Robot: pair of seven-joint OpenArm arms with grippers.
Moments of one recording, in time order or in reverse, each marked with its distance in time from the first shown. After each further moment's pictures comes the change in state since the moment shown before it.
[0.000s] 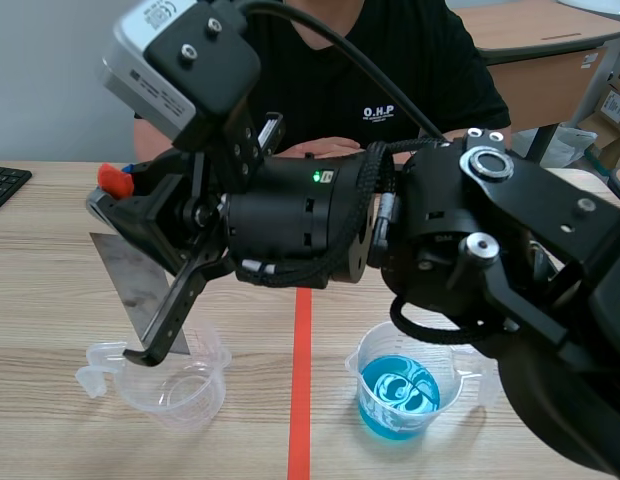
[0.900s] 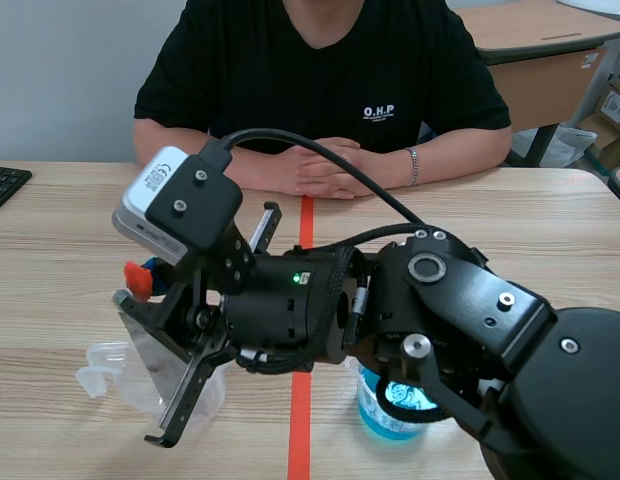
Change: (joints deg) left arm 0.0 0.0 0.0 0.0 0.0 0.0 0.0; right arm -3.7 -1.7 -2.7 -9.1 -8.3 -1.5 4.3
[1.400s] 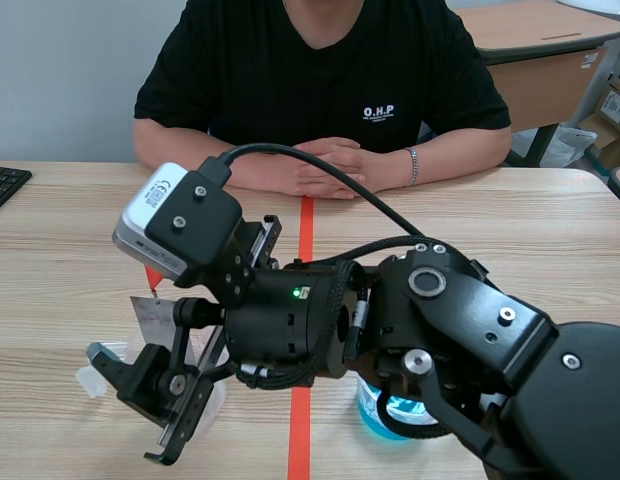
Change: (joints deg) left arm 0.0 0.0 0.0 0.0 0.0 0.0 0.0; right arm -1.1 0.0 0.0 0.0 -0.2 0.2 0.3
